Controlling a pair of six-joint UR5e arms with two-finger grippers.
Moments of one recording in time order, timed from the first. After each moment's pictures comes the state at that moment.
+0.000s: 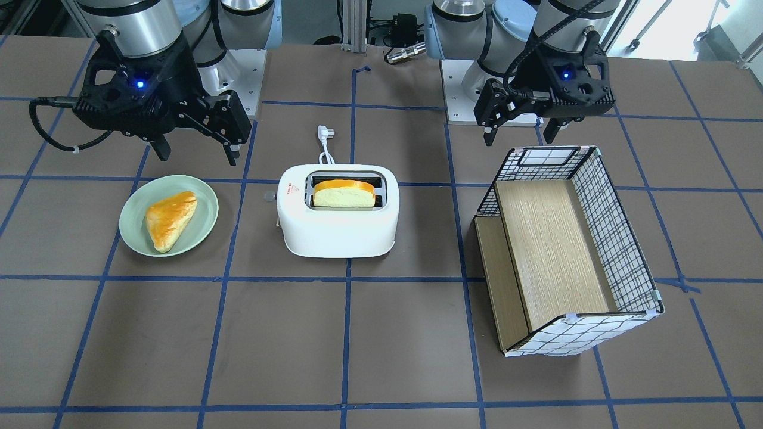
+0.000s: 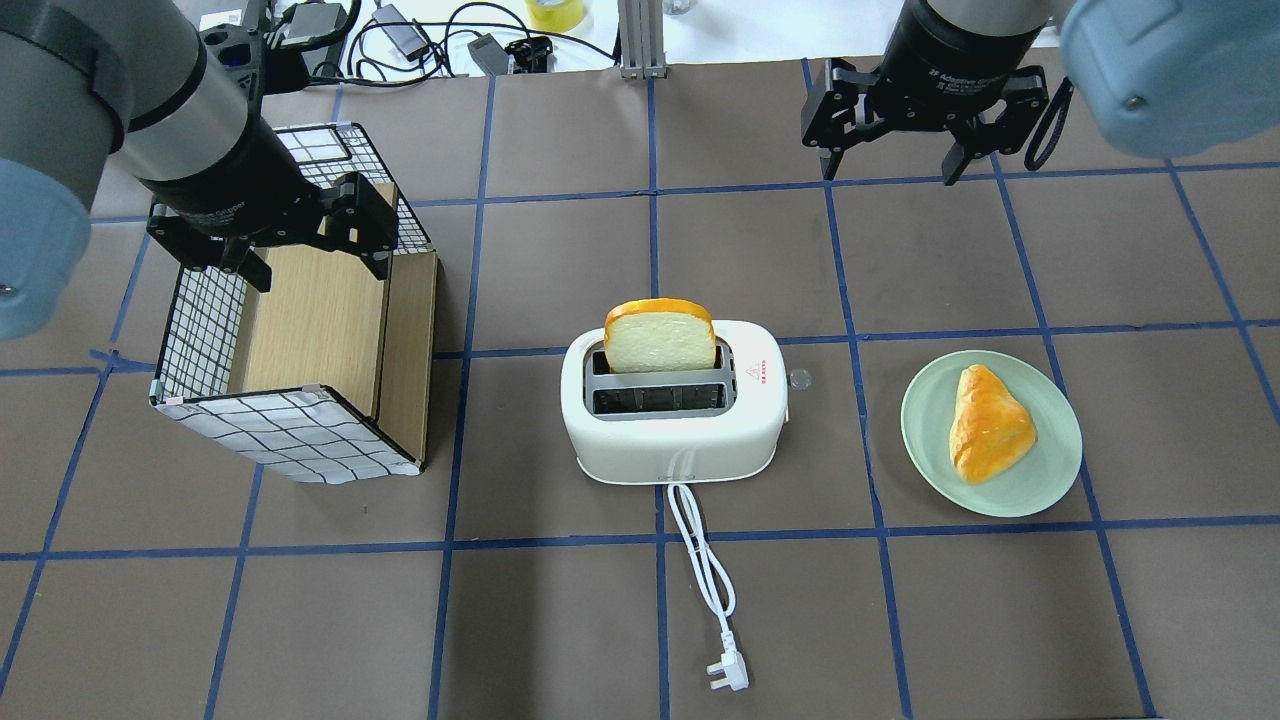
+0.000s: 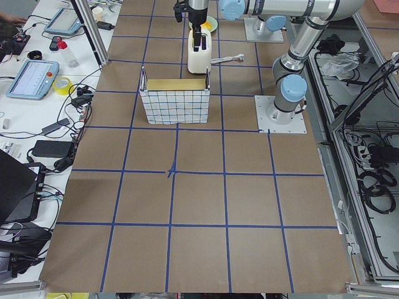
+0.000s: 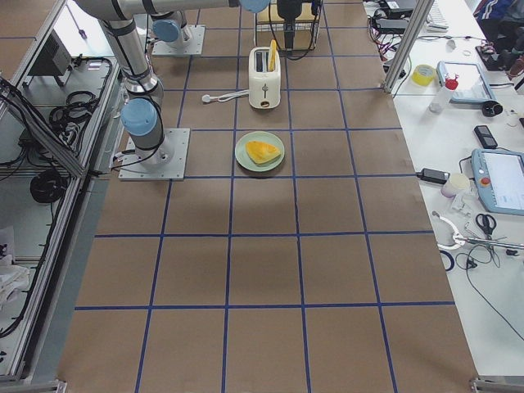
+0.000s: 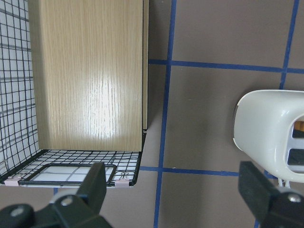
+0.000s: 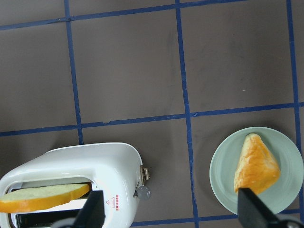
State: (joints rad) left arm -1.57 -1.47 -1.67 -1.51 1.59 -0.08; right arm 1.65 -1.53 1.49 -1.63 -1.55 0.17
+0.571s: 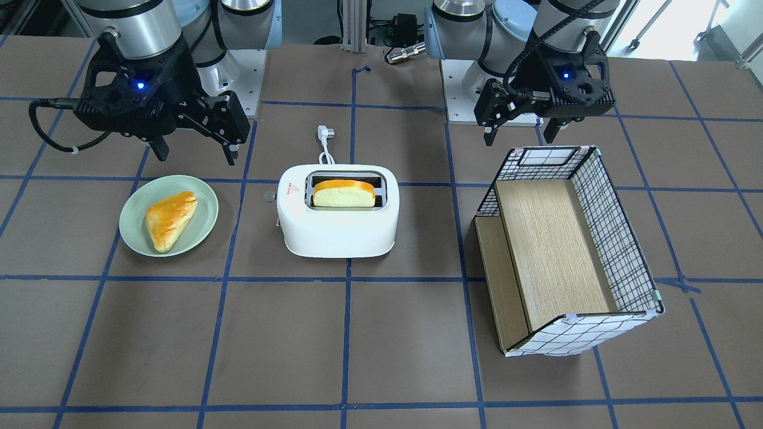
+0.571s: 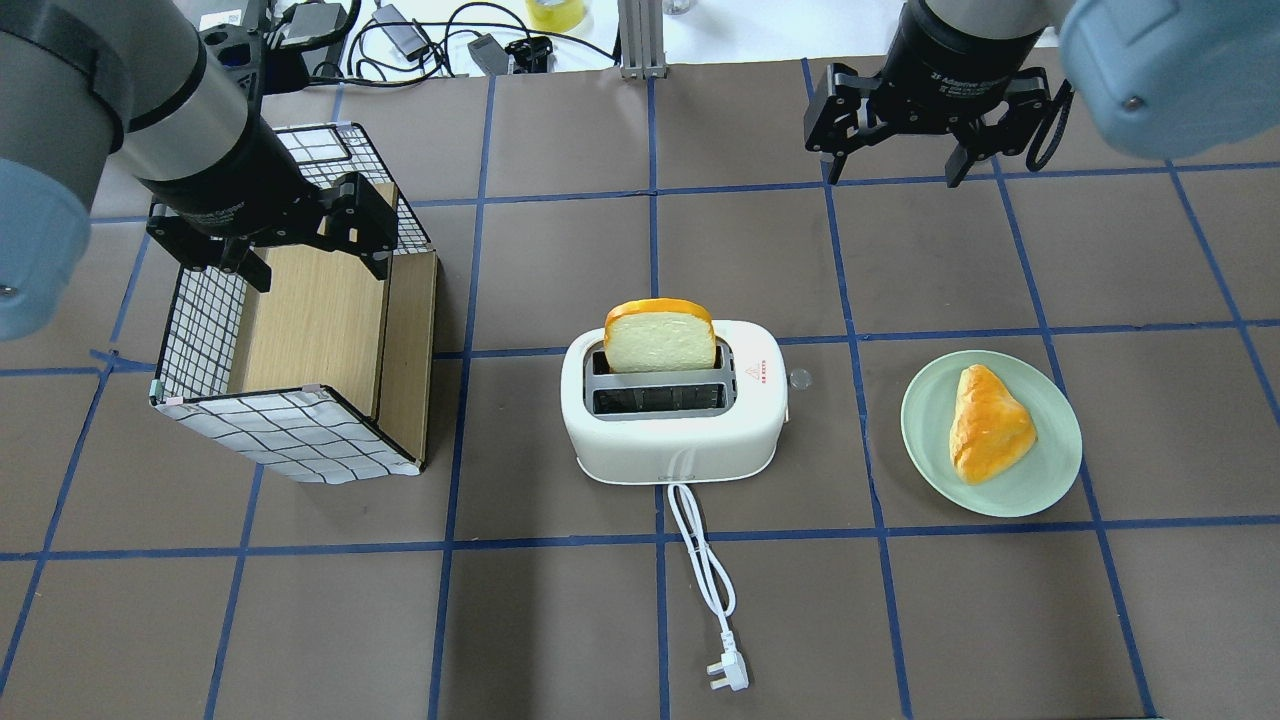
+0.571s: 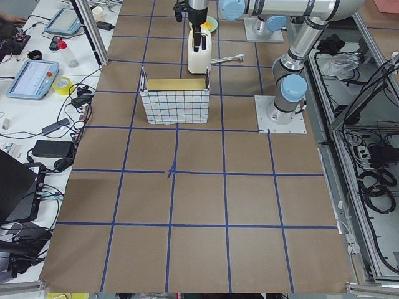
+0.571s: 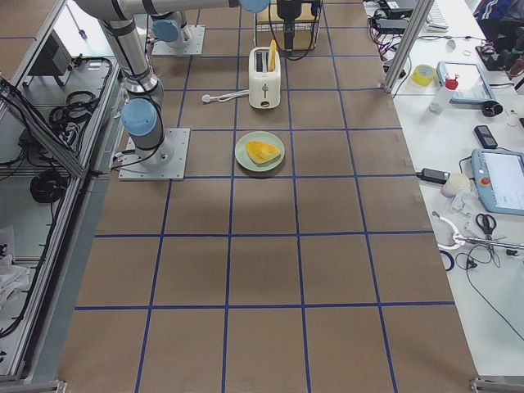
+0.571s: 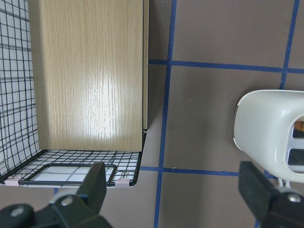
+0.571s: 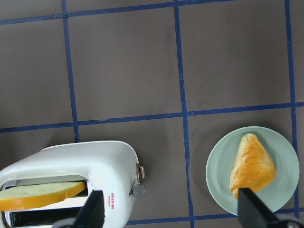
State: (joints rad) left arm -1.57 -1.47 -1.67 -1.51 1.59 -0.08; right arm 1.65 -1.53 1.49 -1.63 -1.56 0.15
